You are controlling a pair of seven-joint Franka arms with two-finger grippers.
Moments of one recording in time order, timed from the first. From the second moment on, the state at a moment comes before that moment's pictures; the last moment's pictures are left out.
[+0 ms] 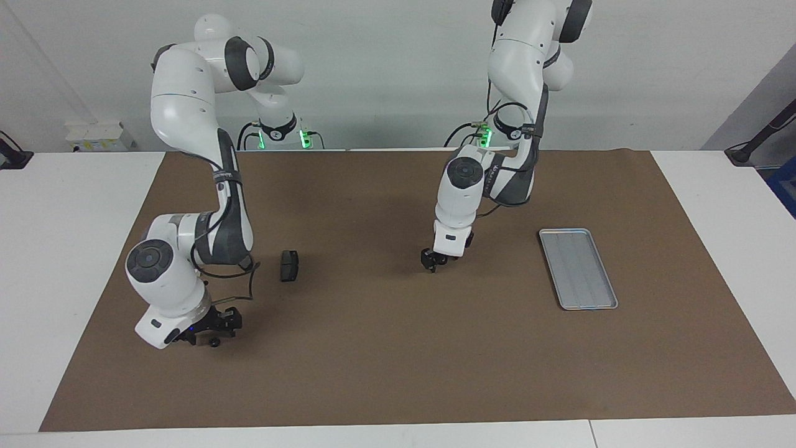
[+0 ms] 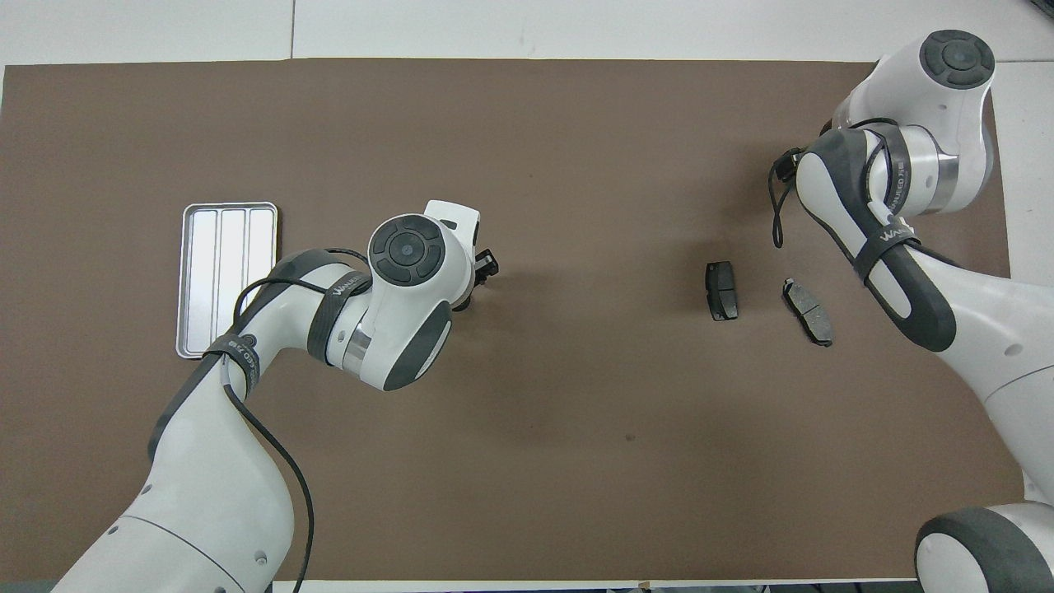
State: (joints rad) left arm -0.56 0.41 -0.02 -1.89 0.00 2.34 -1.03; right arm -0.13 0.76 0.12 -1.32 -0.18 2.10 -0.16
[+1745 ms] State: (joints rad) left arm -0.08 0.18 0.02 -1.96 0.01 2.12 -0.20; right arm -0.18 0.77 0.18 -1.31 -0.18 2.13 -0.23
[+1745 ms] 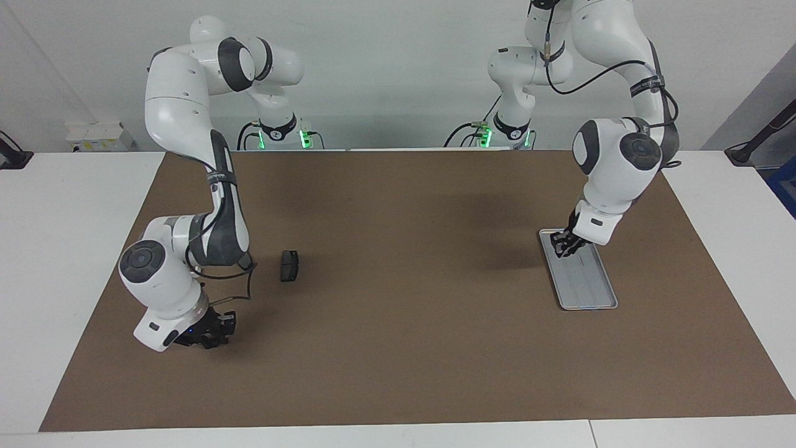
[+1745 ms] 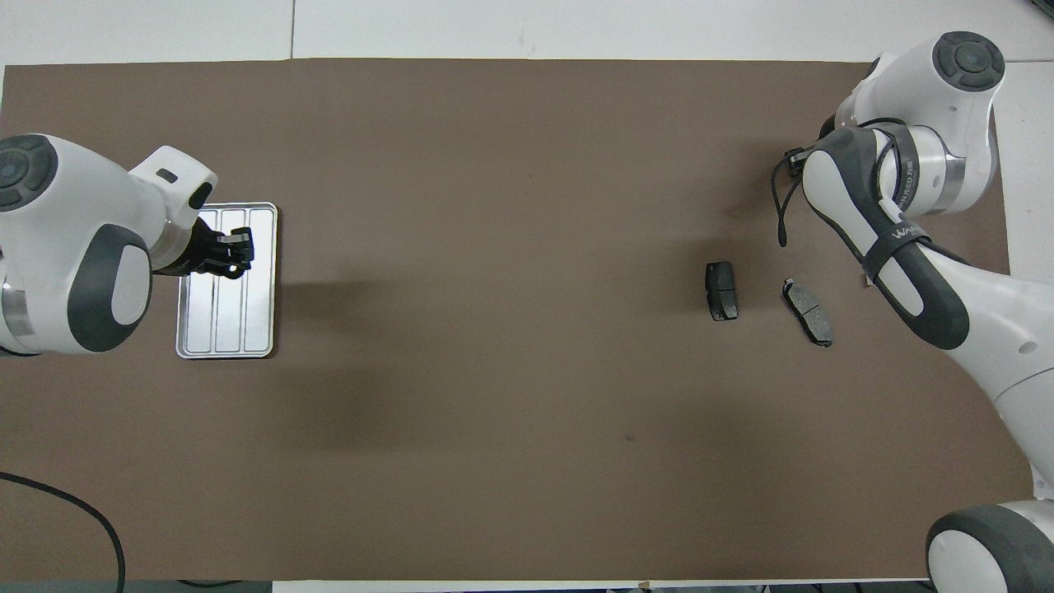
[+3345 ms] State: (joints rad) left arm 0.00 0.16 0.00 -2.22 0.01 2.39 0.05; right arm -0.09 0.75 0.24 -1.16 -0.10 1.80 0.03
